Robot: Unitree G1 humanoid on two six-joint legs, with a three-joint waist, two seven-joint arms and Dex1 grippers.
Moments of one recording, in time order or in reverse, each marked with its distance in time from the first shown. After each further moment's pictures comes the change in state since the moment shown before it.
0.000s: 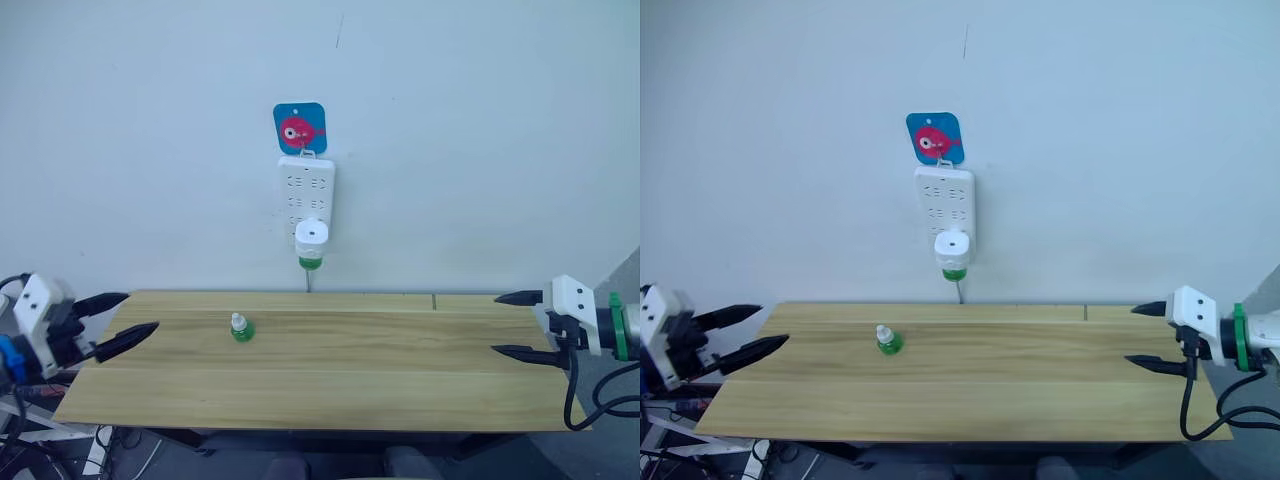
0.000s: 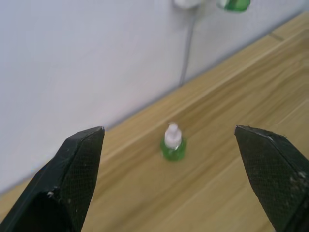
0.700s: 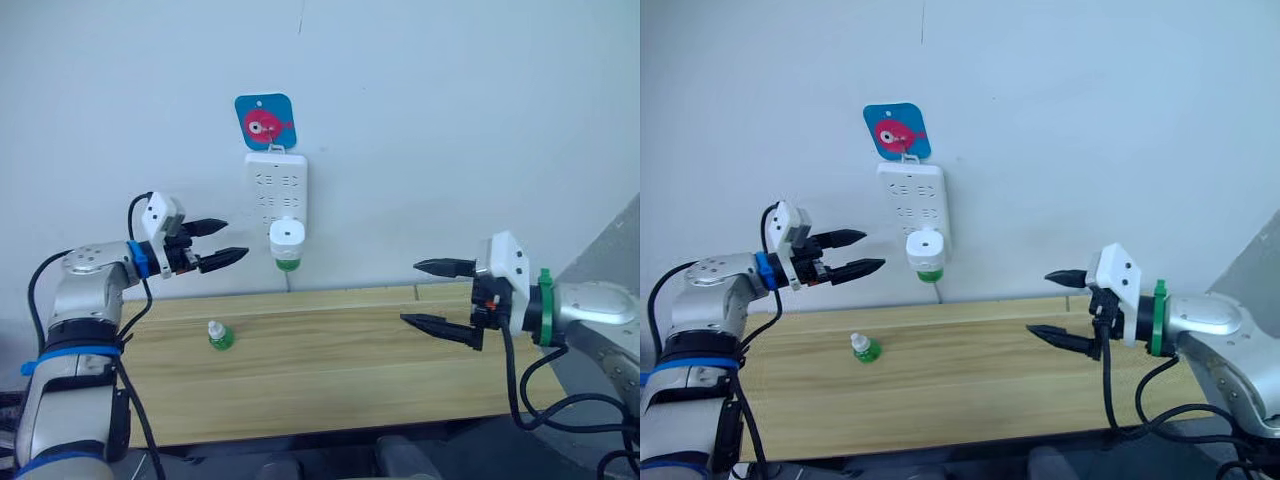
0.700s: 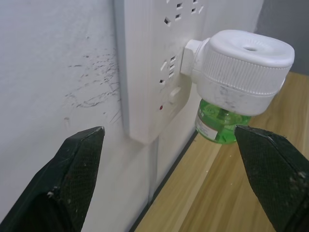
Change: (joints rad) left arm -0.697 -0.215 -0.358 0.500 0.171 -0.139 -0.066; right arm -0.176 0.187 0.085 -0.544 0.312 0.577 -0.447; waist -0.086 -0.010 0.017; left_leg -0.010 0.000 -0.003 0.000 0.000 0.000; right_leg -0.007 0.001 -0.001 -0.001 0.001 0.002
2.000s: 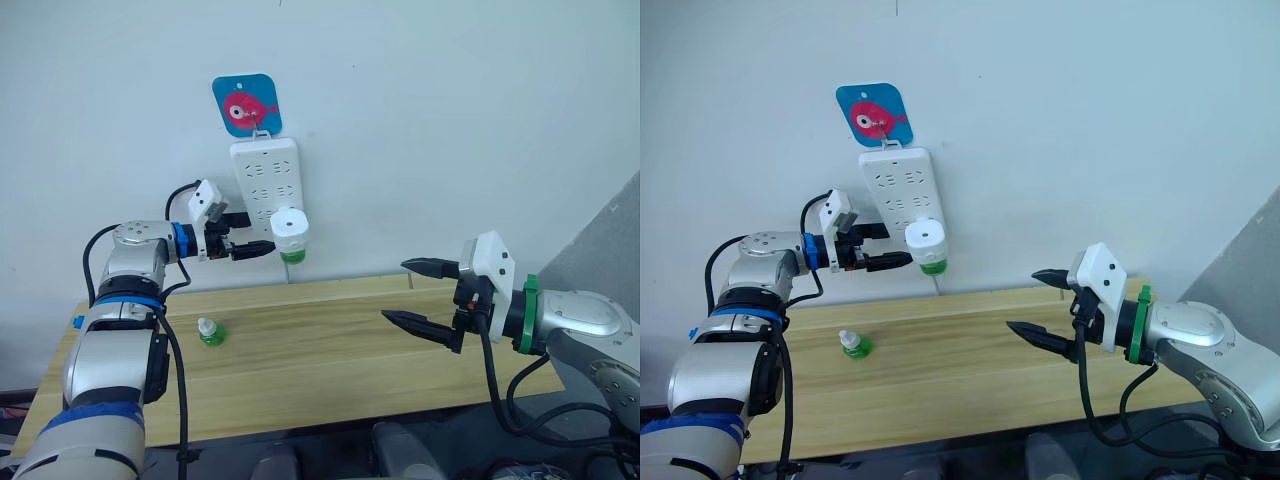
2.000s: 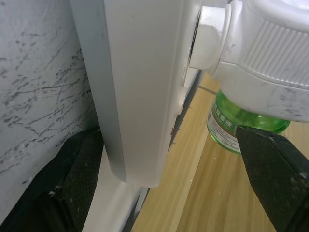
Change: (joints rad) left arm -0.275 -0.113 -0.062 0.361 0.162 -0.102 -0.063; right arm -0.021 0.045 0.005 -0.114 0.103 0.122 -0.189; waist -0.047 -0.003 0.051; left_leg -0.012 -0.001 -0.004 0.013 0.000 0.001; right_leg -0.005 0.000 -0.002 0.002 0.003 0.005
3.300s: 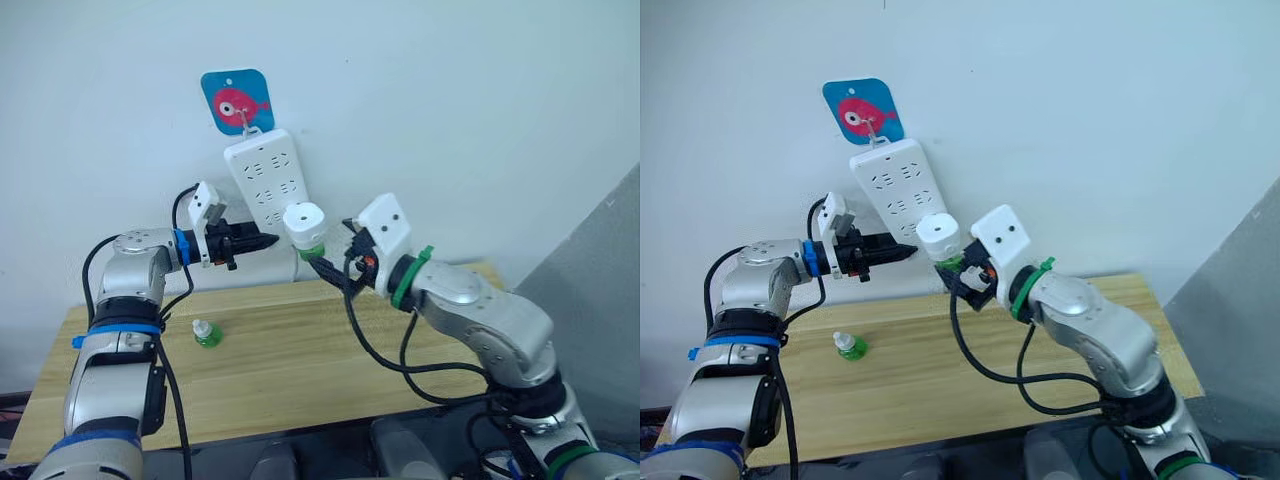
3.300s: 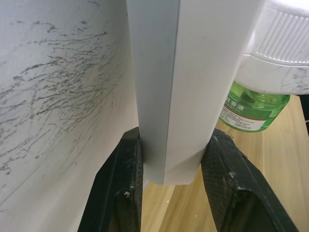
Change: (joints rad) left arm 0.216 -0.010 0.052 -0.459 -0.119 0.287 0.058; right arm -0.381 0.548 0.401 0.202 -0.332 0.189 -0.559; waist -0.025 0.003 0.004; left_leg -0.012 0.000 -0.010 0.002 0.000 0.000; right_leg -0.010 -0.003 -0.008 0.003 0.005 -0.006
